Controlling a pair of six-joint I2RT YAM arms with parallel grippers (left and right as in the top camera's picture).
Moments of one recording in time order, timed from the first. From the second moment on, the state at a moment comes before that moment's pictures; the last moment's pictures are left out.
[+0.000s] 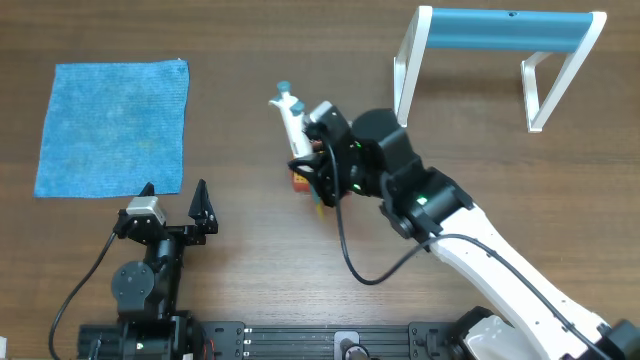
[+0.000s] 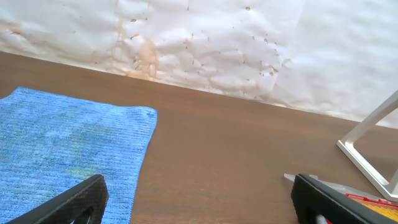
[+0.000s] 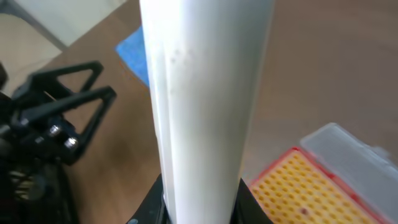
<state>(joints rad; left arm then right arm) 0.07 0.01 0.01 -0.07 0.08 -0.22 0.62 1.33 0.99 -0.25 -0.46 0.16</state>
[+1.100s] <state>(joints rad) 0.07 0.01 0.01 0.12 0.38 -1.31 0.62 1.34 0.99 -0.17 -0.72 0.69</state>
